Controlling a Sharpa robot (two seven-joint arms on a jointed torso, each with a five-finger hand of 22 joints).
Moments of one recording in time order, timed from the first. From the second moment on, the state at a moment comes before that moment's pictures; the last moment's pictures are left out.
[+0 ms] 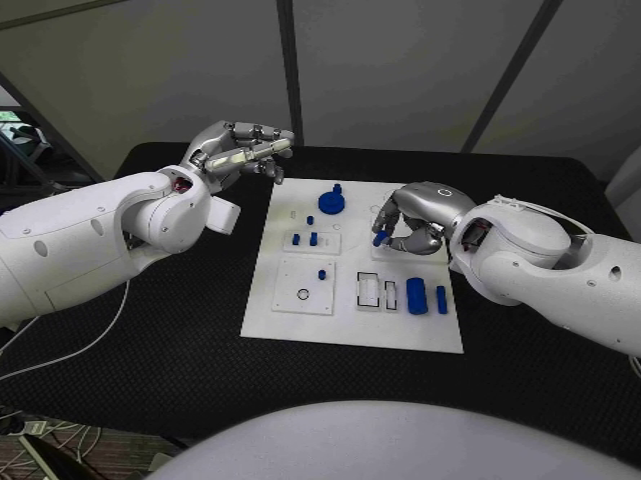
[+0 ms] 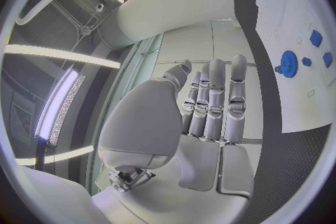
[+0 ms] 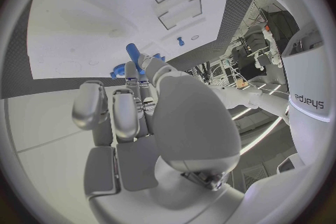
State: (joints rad) left arm 1.08 -0.86 0.14 1.43 -0.21 -0.13 0.33; left_hand 1.41 -0.09 0.30 0.05 0.14 1.00 0.18 0.14 0.08 1.03 0.11 0.38 0.19 1.06 0.04 1.01 0.44 0.13 1.11 0.13 0.33 1.20; right arm 1.02 -0.84 0.12 1.70 -1.73 -0.20 -0.22; right_hand 1.46 -0.10 0.36 0.06 0.22 1.14 0.13 0.12 0.11 1.20 0.06 0.23 0.09 1.47 -0.01 1.33 1.18 0.09 1.32 0.09 1.33 1.21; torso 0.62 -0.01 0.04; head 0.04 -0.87
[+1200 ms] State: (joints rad) left arm 1.08 -0.83 0.14 1.42 -0.21 -0.13 0.33; left_hand 1.41 -0.09 0.30 0.05 0.14 1.00 0.18 0.14 0.08 1.03 0.11 0.38 0.19 1.06 0.04 1.01 0.44 0.13 1.11 0.13 0.33 1.19; right arm 1.00 -0.62 0.04 1.66 -1.64 -0.23 -0.15; right_hand 1.46 -0.10 0.37 0.06 0.22 1.13 0.13 0.12 0.11 1.20 0.06 0.22 0.09 1.47 -0.01 1.33 1.17 0.09 1.35 0.09 1.36 1.25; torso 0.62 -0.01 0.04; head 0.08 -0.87
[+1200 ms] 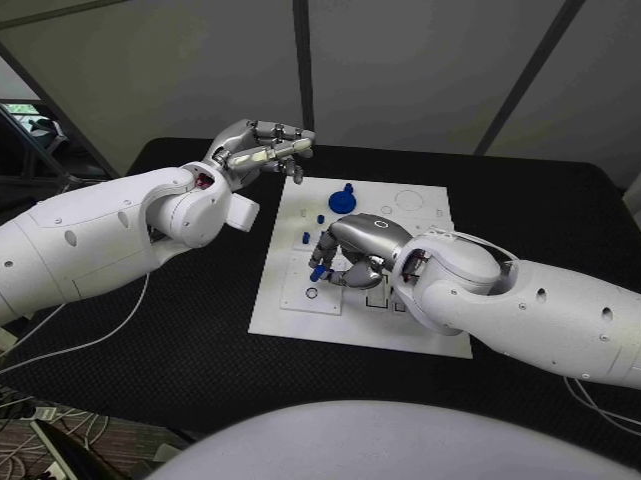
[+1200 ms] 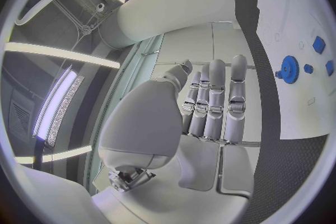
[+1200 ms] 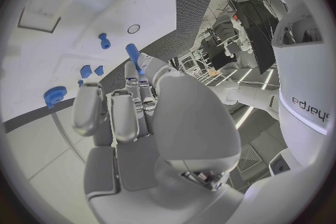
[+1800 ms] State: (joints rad) left arm 1.08 -0.83 0.14 1.41 -0.21 -0.13 0.33; left_hand 1.41 -0.09 0.30 0.05 0.14 1.00 0.18 0.14 0.08 1.03 0.11 0.38 0.19 1.06 0.04 1.01 0.44 0.13 1.11 0.13 0.33 1.19; right arm 0.99 -0.59 0.03 1.64 -1.67 -0.18 -0.15; right_hand 1.46 -0.10 0.37 0.06 0.22 1.13 0.13 0.12 0.11 1.20 0.06 0.22 0.08 1.47 -0.01 1.33 1.17 0.09 1.35 0.09 1.36 1.25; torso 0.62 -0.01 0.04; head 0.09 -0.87
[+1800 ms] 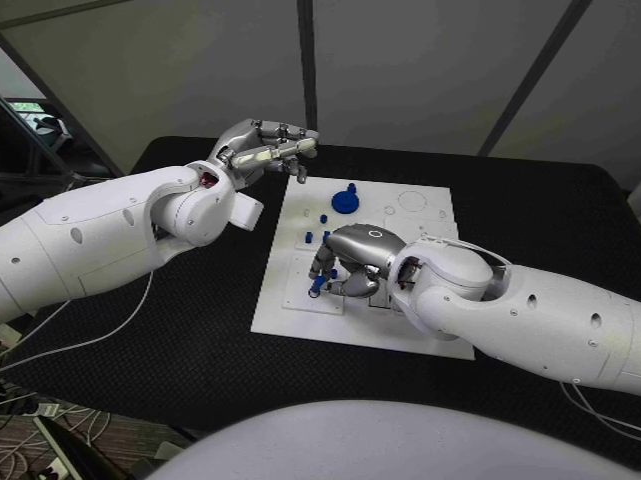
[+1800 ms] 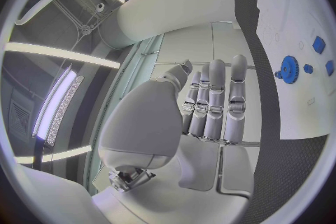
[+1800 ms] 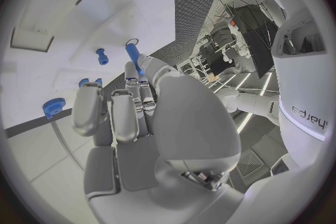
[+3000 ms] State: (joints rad) left arm 1.08 -0.83 0.14 1.40 -0.21 -0.12 0.32; left_hand 1.41 -0.09 0.30 0.05 0.14 1.00 0.18 0.14 0.08 1.02 0.11 0.38 0.20 1.06 0.04 1.01 0.44 0.13 1.11 0.13 0.33 1.19; right arm 0.98 -0.57 0.03 1.62 -1.72 -0.14 -0.15; right_hand 1.46 -0.10 0.37 0.05 0.22 1.13 0.13 0.12 0.11 1.20 0.06 0.22 0.09 1.47 -0.01 1.33 1.17 0.09 1.35 0.09 1.36 1.24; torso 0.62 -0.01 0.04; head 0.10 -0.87
